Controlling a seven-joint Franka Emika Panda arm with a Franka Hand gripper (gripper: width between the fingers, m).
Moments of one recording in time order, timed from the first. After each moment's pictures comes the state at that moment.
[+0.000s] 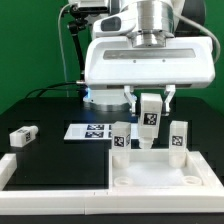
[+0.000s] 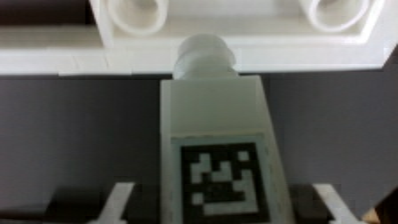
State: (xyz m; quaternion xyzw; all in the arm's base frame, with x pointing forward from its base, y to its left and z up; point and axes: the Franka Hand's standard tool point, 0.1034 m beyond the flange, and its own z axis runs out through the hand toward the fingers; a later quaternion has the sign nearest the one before) arm 0.617 0.047 0.140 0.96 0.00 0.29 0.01
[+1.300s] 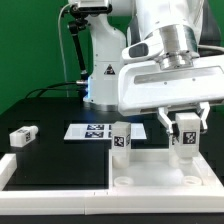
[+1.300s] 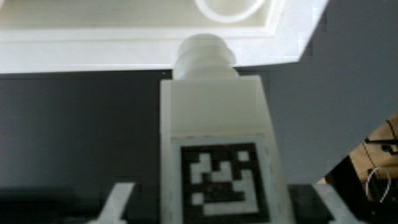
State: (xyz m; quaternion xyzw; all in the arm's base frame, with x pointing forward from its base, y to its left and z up) arm 0.631 0.103 0.109 0.95 0.02 0.32 -0.04
